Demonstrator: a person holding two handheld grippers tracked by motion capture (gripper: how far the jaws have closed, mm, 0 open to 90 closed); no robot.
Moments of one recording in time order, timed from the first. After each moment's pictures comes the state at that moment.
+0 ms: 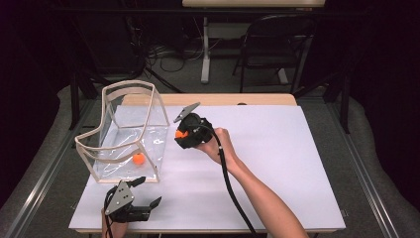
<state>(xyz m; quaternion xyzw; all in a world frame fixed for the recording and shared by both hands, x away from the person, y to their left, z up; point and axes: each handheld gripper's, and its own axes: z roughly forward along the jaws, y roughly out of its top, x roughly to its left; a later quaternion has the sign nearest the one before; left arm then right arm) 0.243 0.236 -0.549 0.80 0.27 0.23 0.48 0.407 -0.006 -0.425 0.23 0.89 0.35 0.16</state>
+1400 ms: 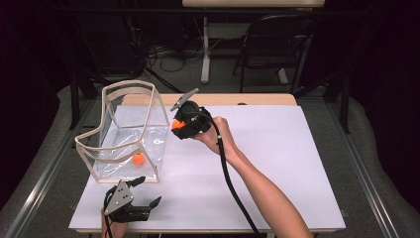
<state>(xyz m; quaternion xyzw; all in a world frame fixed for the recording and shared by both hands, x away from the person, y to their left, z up) 0.243 0.237 -0.548 0.80 0.28 0.23 0.48 0.413 -0.003 -0.389 0.22 0.89 0.36 0.15</state>
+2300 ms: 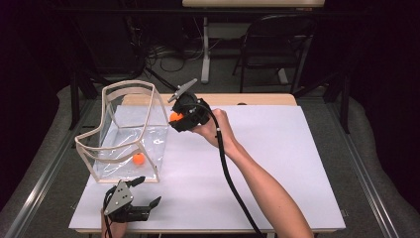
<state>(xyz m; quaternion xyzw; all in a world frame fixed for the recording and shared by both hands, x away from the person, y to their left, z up) 0.243 0.237 -0.547 0.80 0.27 0.23 0.48 0.416 0.000 -0.364 0.22 0.89 0.36 0.16</state>
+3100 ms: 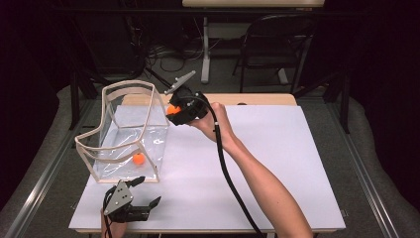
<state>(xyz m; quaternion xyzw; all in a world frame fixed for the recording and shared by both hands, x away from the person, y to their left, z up) 0.243 0.238 -0.547 0.80 0.27 0.23 0.48 0.419 0.004 -0.346 0.22 0.89 0.37 0.17</state>
